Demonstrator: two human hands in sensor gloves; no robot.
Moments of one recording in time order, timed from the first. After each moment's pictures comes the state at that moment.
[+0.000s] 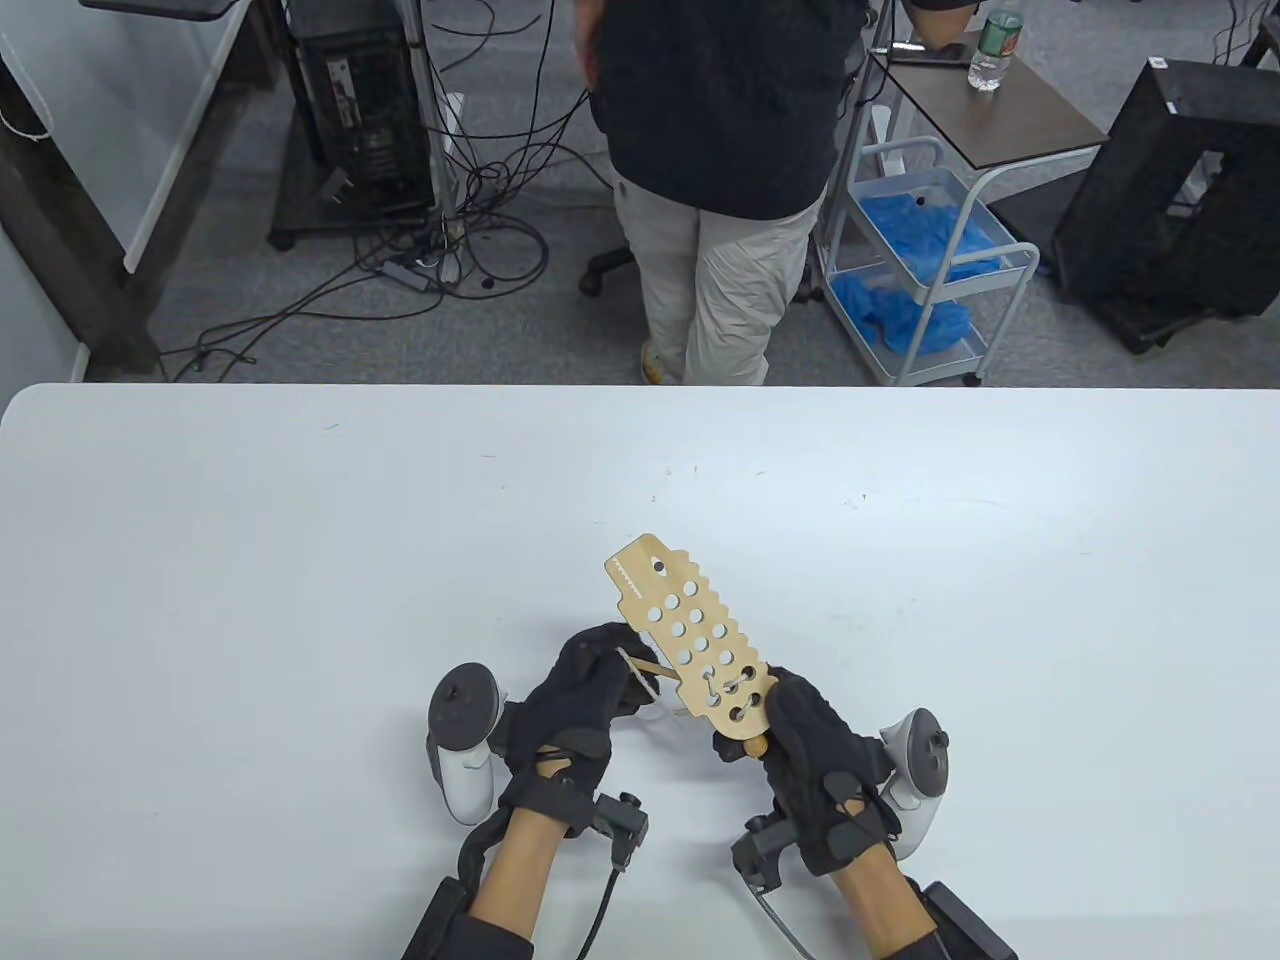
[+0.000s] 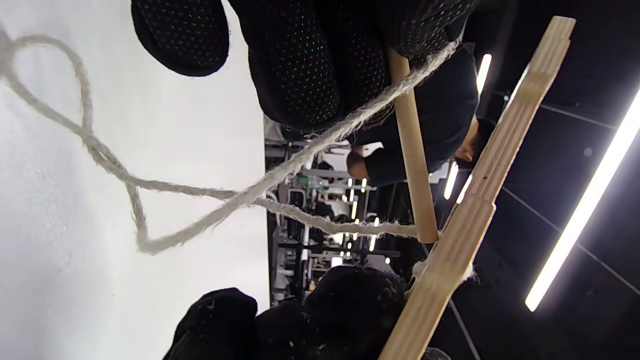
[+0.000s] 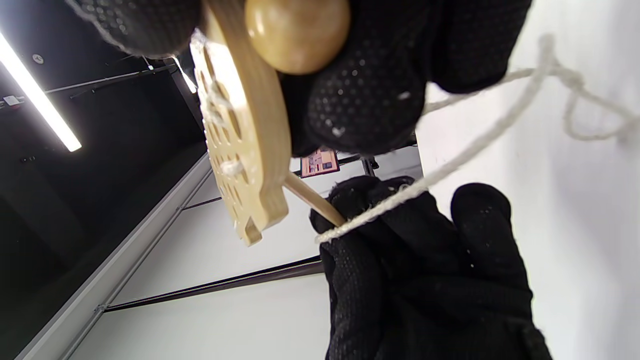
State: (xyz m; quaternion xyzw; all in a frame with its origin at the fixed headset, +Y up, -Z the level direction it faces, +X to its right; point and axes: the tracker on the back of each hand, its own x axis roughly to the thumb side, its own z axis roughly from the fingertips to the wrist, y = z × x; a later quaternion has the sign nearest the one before) left_hand -0.129 -0.751 -0.269 -0.09 -0.05 0.72 0.69; right_hand 0.143 -0.773 -0.245 0.04 0.02 0.54 0.84
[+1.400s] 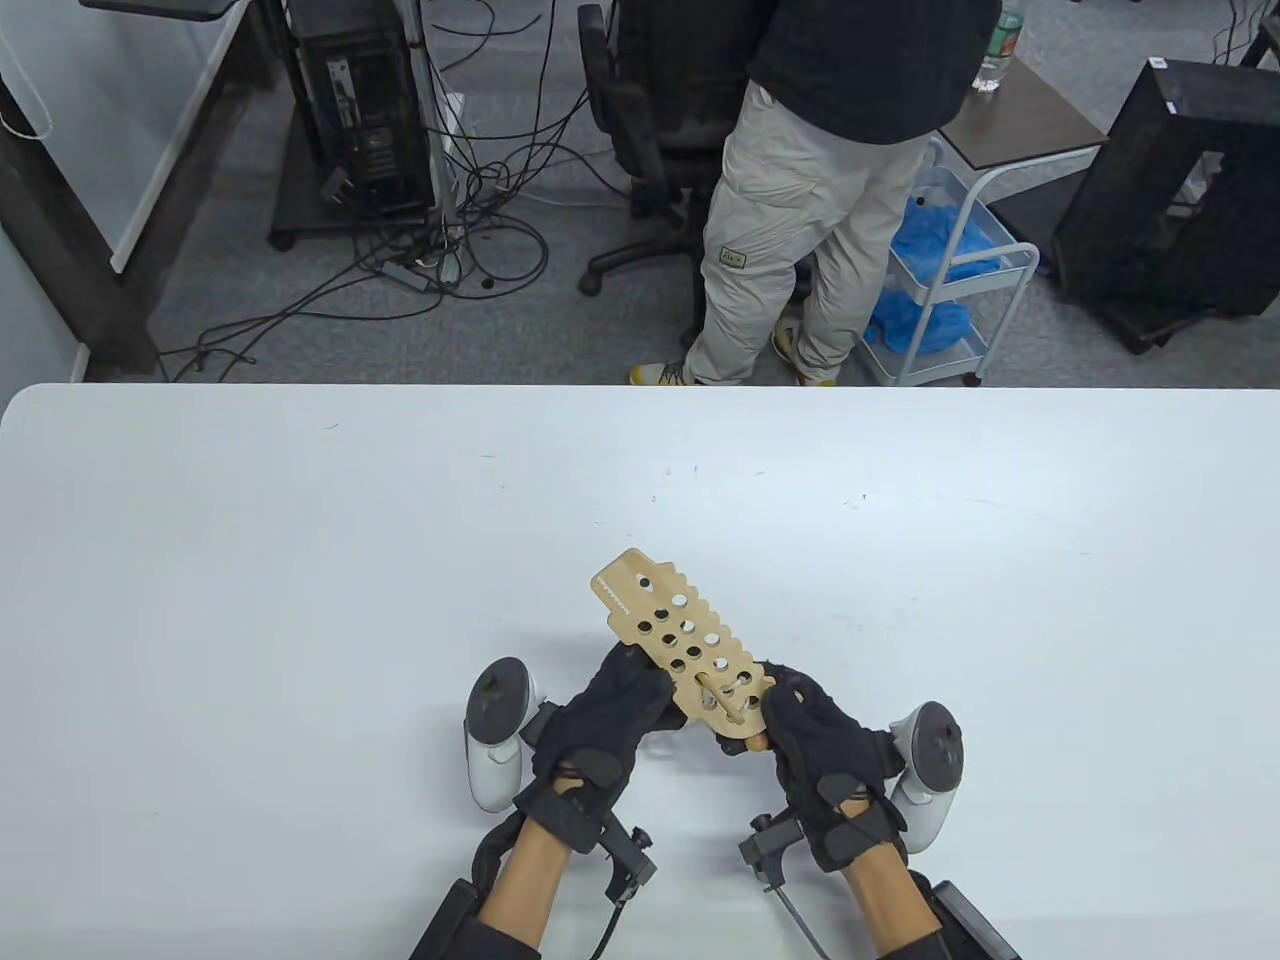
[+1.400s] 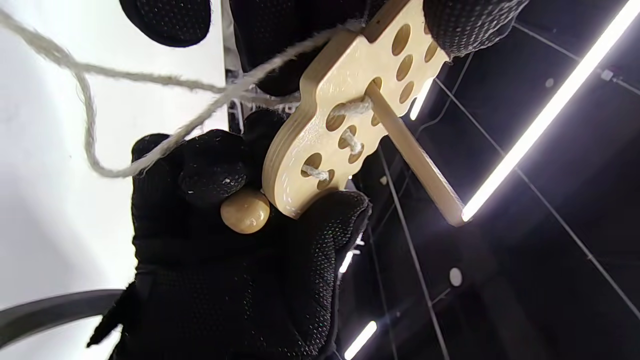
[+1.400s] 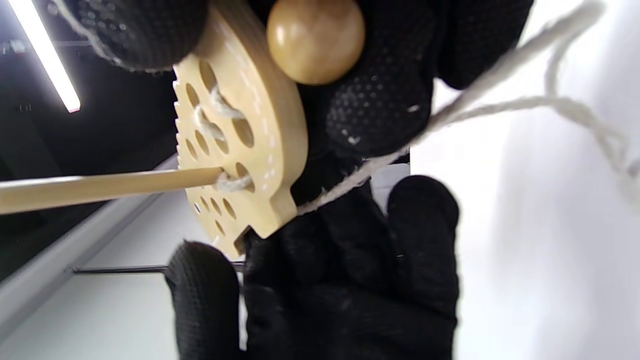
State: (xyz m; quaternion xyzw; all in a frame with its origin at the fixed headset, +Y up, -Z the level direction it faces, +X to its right) left_hand -0.099 -0.744 -0.265 -0.15 -0.19 0.72 0.65; right_hand 0.154 -0.765 -0.248 0.06 -0.01 0.63 0.78
